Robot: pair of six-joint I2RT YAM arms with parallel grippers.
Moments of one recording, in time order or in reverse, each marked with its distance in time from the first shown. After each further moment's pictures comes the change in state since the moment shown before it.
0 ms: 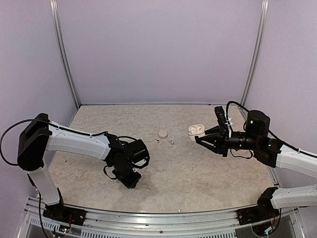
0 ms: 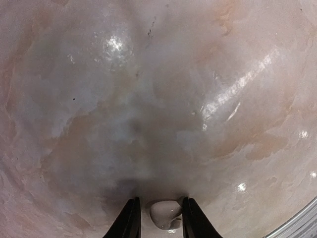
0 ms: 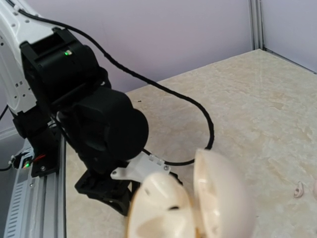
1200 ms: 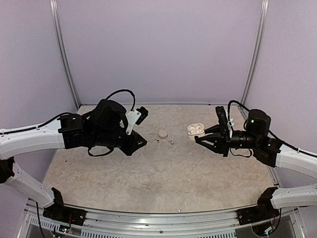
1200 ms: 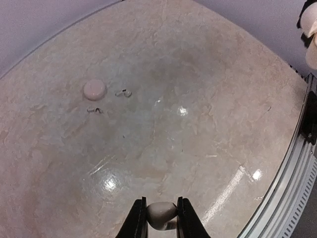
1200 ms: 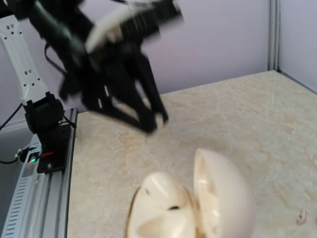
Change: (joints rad) left arm -0.004 -0.402 0.071 0.259 -0.106 0.109; right arm 0.002 0.009 0.004 0.049 -0.059 -0.060
